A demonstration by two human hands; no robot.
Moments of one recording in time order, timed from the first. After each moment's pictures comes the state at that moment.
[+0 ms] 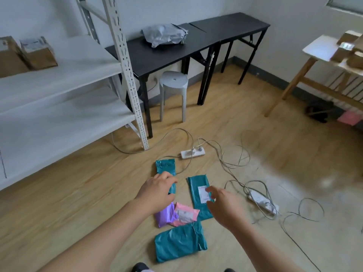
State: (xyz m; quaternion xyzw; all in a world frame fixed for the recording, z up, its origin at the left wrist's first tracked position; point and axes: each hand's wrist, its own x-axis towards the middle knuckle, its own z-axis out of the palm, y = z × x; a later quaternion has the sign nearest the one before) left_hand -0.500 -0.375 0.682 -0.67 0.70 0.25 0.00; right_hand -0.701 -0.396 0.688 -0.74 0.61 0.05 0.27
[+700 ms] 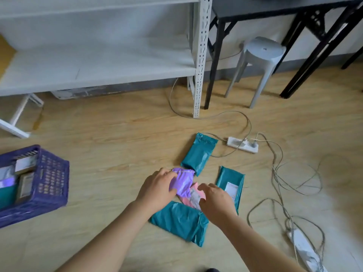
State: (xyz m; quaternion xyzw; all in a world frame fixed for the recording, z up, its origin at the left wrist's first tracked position) left_hand -0.597 -0.338 0.493 -0.88 0.41 0.23 -0.08; right_hand -0.732 -0.455 0.486 -0.88 0.33 0.16 0.28
